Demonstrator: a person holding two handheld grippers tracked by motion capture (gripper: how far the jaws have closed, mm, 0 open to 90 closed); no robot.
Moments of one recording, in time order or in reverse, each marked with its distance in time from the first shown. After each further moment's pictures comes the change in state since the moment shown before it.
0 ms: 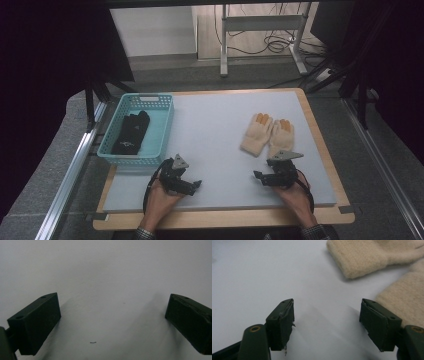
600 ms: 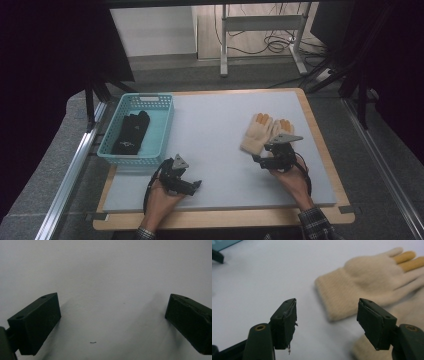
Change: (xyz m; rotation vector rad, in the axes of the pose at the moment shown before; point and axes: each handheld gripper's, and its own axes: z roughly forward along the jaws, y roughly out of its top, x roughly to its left) left arm 0.000 0.000 0.000 -0.001 0.001 0.000; right arm -0.021 0.048 0.004 -0.051 0.000 0.001
